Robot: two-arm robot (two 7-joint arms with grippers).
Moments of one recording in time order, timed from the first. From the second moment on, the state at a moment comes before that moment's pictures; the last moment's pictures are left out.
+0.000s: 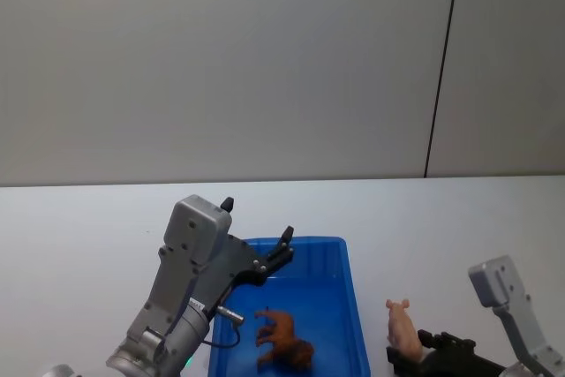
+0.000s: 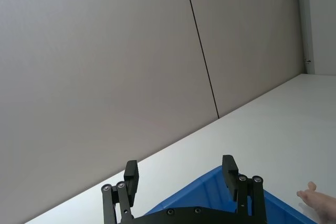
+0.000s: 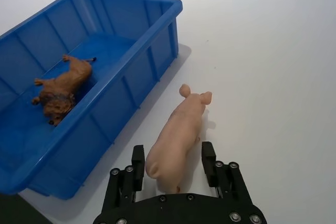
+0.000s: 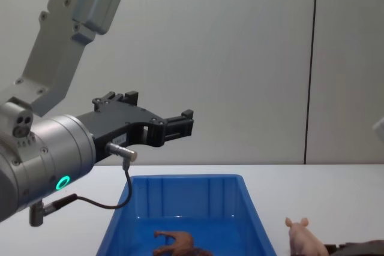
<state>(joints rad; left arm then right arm) -0.24 0.38 0.45 -1.63 -0.20 0.01 -0.01 0.14 0.32 -0.29 -1.49 0.32 0.40 0.36</state>
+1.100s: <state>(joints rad) -0.24 0.38 0.45 -1.63 -0.20 0.01 -0.01 0.22 0.29 -0.29 -1.55 0.30 0.29 0.37</state>
